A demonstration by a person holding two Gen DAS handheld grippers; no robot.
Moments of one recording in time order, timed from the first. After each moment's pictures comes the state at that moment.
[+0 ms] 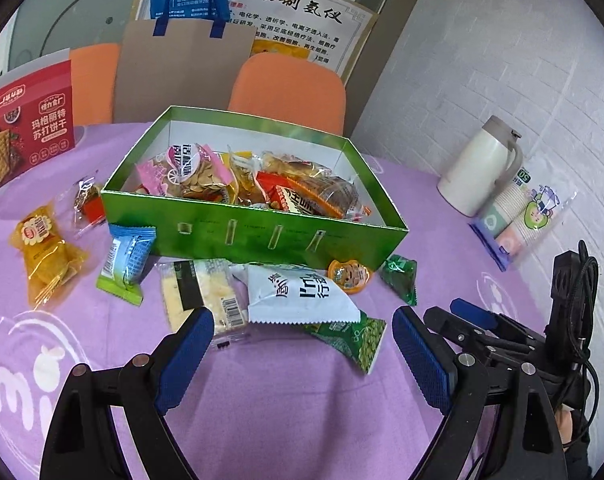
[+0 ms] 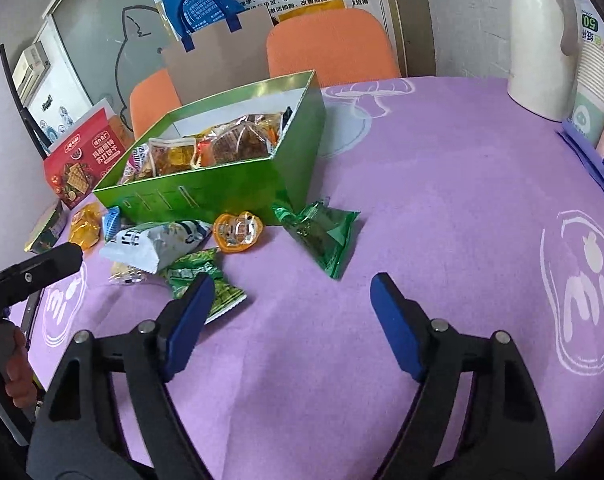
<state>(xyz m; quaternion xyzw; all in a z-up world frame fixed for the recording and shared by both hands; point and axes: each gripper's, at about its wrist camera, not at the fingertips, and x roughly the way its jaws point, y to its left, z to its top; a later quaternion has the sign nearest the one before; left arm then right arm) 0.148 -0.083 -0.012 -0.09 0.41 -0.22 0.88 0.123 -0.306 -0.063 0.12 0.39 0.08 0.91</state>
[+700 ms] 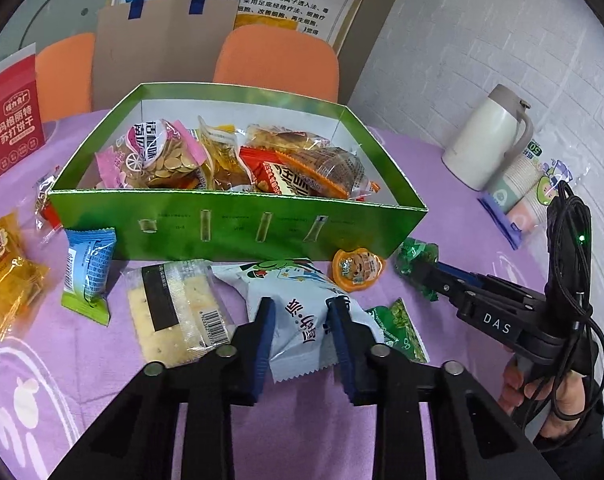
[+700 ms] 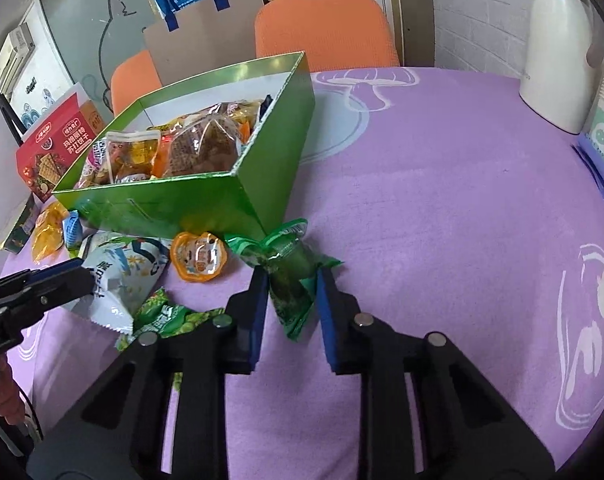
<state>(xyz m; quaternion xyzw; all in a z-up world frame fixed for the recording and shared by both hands) 0.173 -0.103 -0.035 -0.06 0.44 -0.24 0.87 0.162 -0.307 -0.076 0.09 0.42 0.07 0.90</state>
